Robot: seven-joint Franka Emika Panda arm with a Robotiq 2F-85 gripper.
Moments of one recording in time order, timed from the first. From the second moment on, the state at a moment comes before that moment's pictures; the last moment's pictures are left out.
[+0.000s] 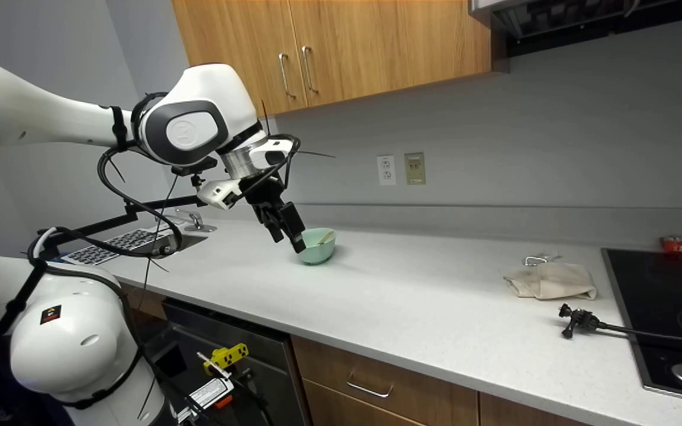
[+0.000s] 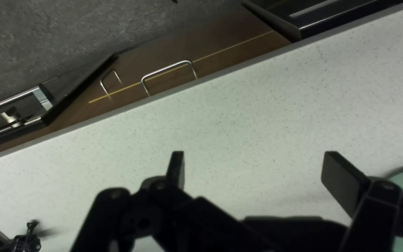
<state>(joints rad) 0.00 -0.86 0.01 -2.76 0.00 2.11 -0.02</state>
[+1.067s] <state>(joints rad) 0.01 -0.83 0.01 -2.75 0.00 2.11 -0.03</state>
